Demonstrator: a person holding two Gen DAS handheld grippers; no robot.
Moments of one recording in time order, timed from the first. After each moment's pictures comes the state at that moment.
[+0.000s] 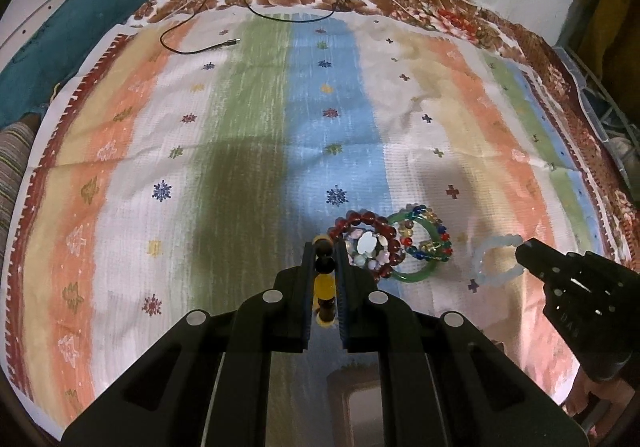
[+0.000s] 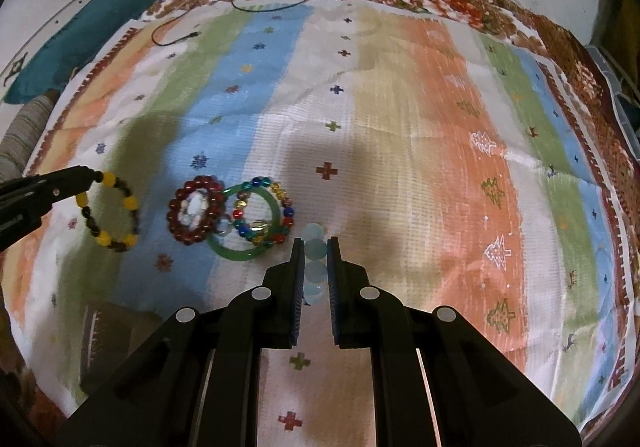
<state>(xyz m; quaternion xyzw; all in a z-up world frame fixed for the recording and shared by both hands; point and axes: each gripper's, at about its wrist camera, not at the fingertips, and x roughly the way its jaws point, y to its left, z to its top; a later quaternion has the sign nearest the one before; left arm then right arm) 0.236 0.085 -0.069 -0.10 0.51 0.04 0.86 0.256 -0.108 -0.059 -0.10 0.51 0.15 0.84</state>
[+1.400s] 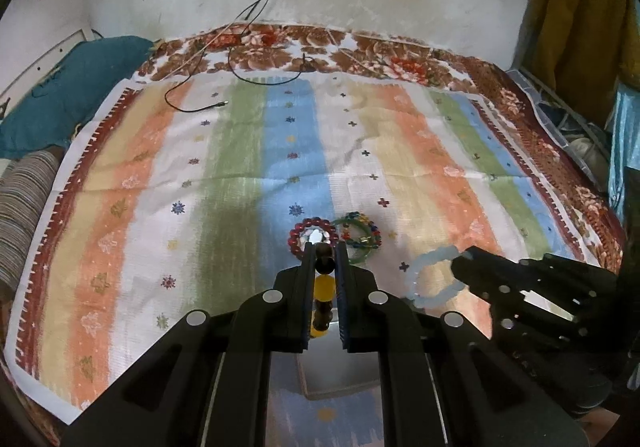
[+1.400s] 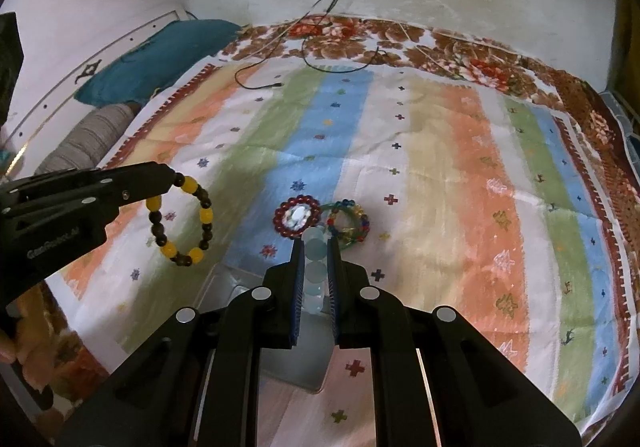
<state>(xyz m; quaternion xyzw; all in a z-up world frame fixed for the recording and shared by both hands) 0.141 0.035 0.011 -0.08 0.42 0.01 0.91 0.156 -0.102 0.020 -0.09 0.42 0.24 0.87</state>
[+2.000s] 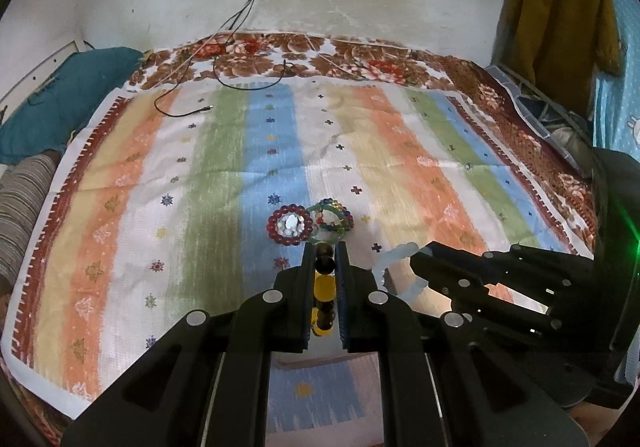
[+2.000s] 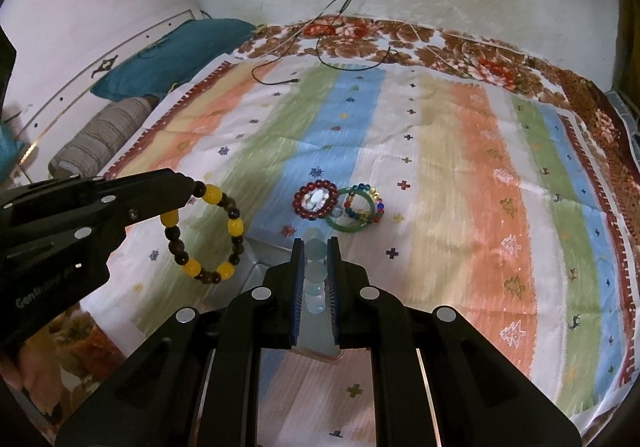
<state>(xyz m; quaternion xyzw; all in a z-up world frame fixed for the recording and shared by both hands) 0.104 0.010 0.013 -0.07 0.40 -0.01 0.91 0.126 -0.107 0.019 -0.08 0.42 0.26 0.86</state>
